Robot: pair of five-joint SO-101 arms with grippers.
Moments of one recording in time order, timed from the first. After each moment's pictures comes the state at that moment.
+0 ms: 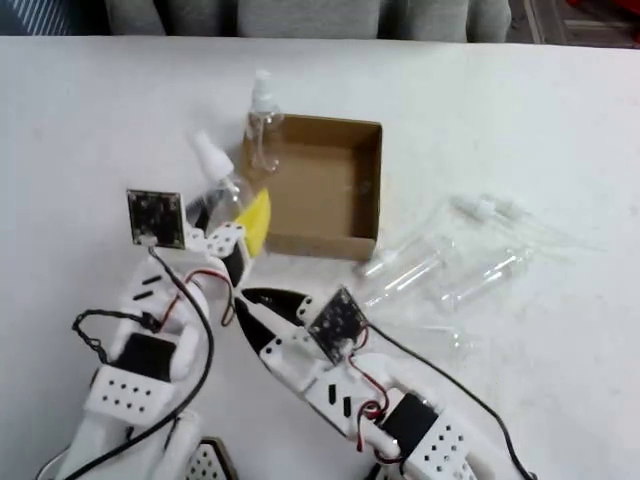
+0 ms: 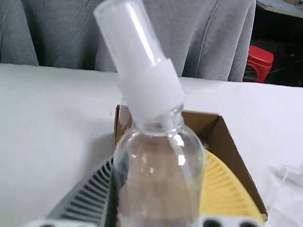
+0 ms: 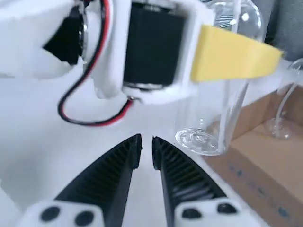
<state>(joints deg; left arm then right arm) 8.6 -66.7 76.7 17.1 13.9 -53.8 -85.4 95.2 9.0 -0.1</state>
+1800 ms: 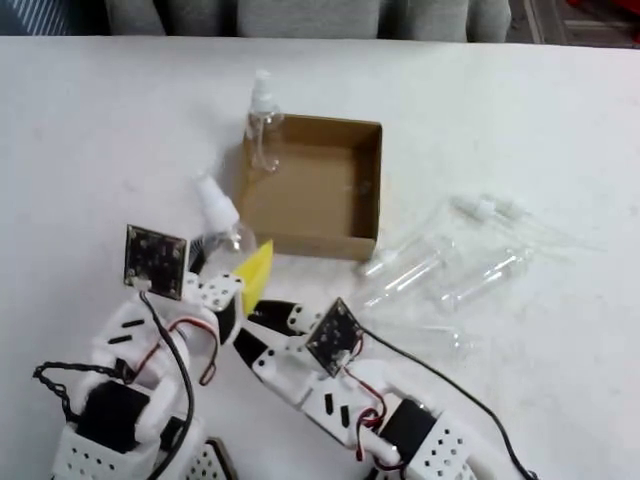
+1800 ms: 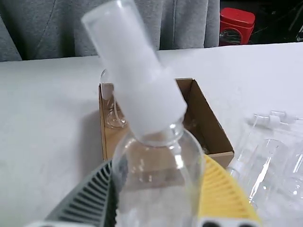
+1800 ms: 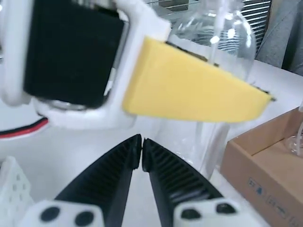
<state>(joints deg) 15.9 -90.4 69.4 54.5 8.4 -54.5 -85.7 95.3 7.6 0.0</state>
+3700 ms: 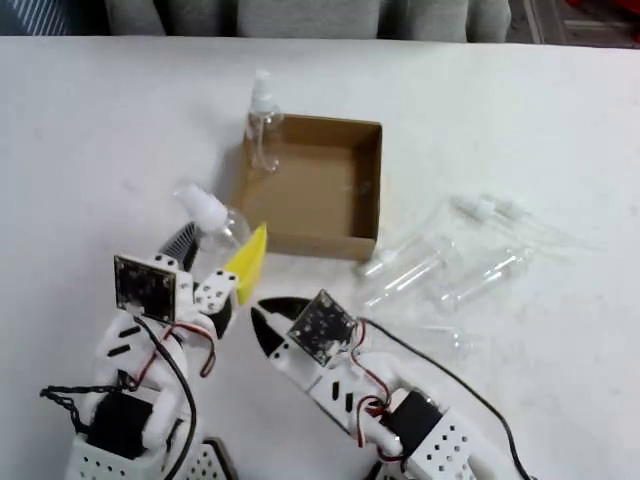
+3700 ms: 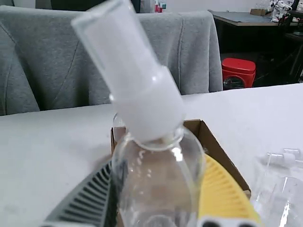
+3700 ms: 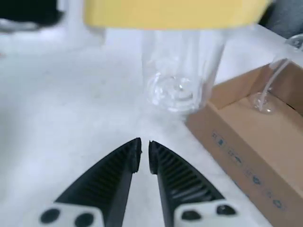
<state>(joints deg) 11.6 -99.3 79.8 39.9 3.8 -48.5 -85.5 93.5 22.0 8.3</state>
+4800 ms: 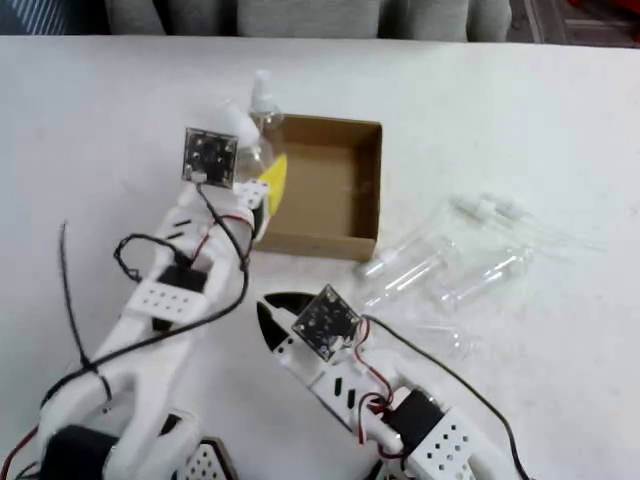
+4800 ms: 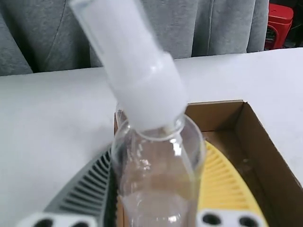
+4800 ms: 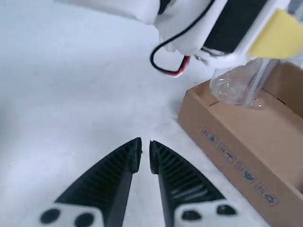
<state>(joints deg) 8.7 -23.4 62.2 -10.5 3.8 -47.5 -85.5 93.5 22.0 8.3</state>
